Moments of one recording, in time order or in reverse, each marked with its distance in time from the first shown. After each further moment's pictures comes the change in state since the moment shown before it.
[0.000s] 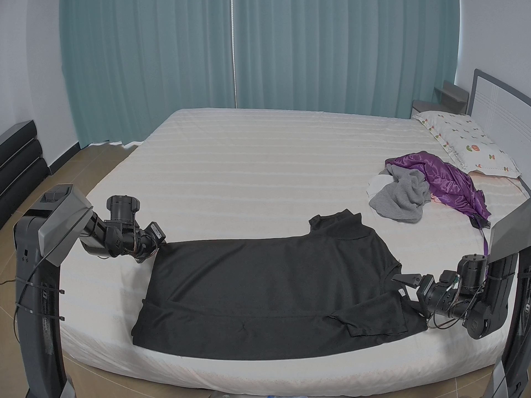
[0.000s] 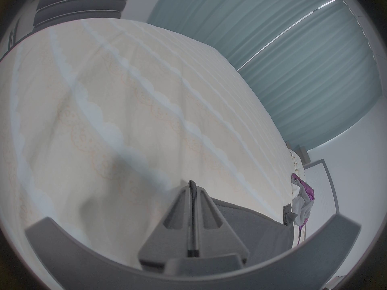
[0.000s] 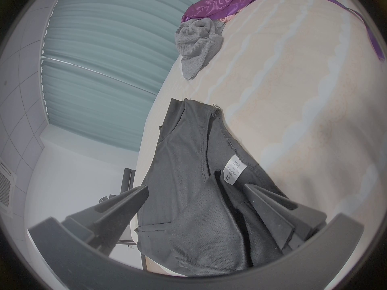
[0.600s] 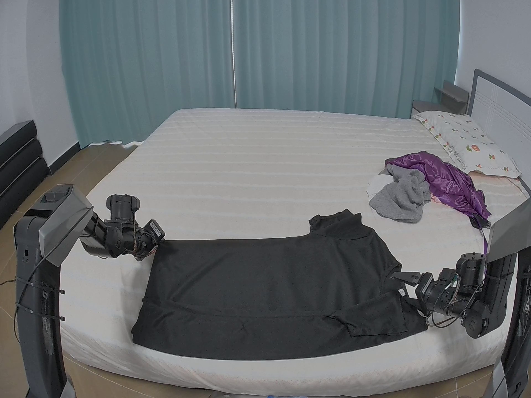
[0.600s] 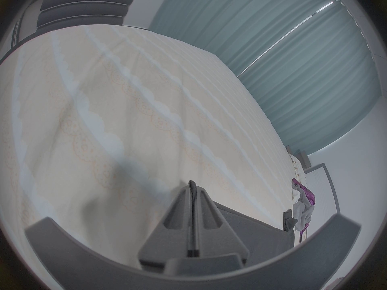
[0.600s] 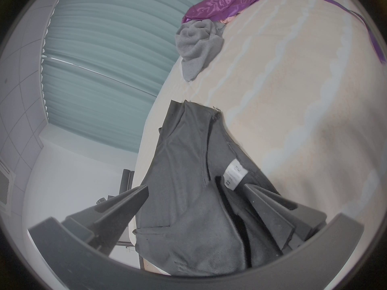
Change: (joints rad) left arm 0.002 0.001 0.002 -0.038 0.039 -0.013; right arm 0.009 0.004 -0.016 0.000 -0.023 -0.003
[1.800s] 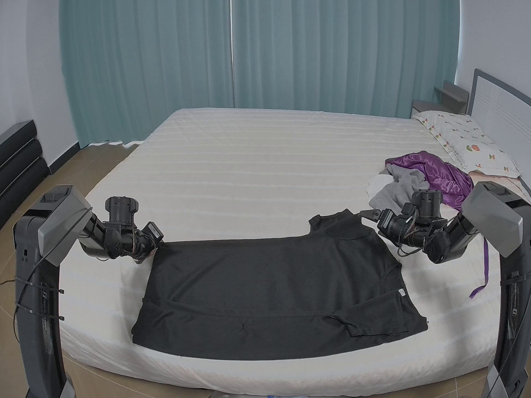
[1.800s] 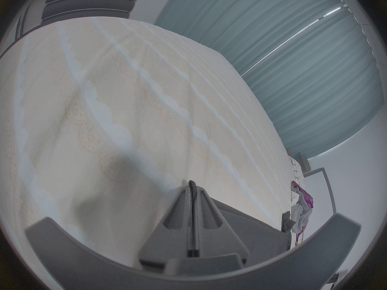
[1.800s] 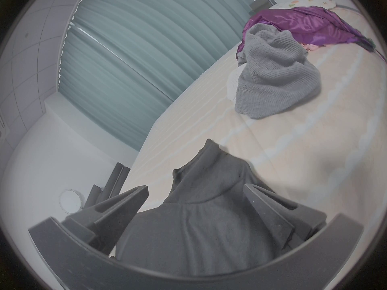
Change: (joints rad) left arm 0.007 -0.001 0.016 0.006 -0.014 -0.036; right arm 0.094 0.108 -0.969 0.747 -0.119 -0.192
